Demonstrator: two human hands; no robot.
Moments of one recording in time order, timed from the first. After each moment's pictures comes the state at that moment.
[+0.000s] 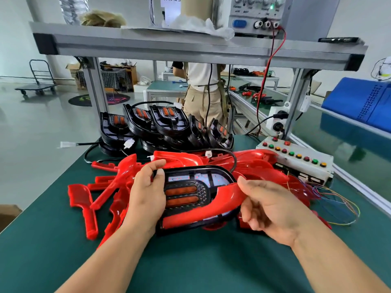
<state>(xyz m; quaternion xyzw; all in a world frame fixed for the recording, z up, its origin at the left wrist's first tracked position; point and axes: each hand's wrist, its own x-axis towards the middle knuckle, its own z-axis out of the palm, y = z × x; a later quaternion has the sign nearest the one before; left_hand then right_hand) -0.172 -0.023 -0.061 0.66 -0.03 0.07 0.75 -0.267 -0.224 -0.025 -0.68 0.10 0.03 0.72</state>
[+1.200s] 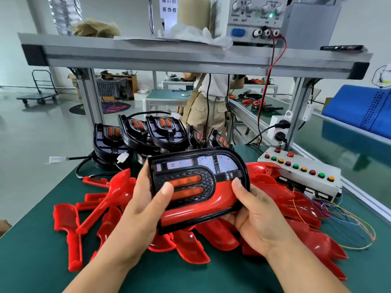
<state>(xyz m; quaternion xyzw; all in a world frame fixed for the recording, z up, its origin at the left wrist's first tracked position) -0.169 -0.016 -0.038 0.67 -0.24 0.03 0.70 -0.215 -0.217 -0.053 -0.50 0.00 -0.07 0.86</state>
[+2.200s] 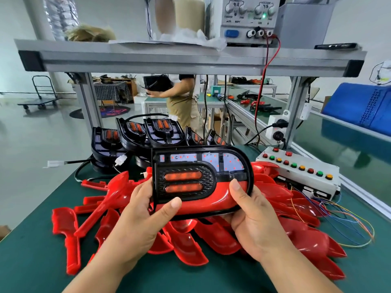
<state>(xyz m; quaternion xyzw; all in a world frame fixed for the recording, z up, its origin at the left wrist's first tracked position) -0.171 -0.003 -0.058 0.74 -0.27 0.02 0.62 -0.223 -0.206 -0.051 -0.47 -0.06 -0.13 0.87</state>
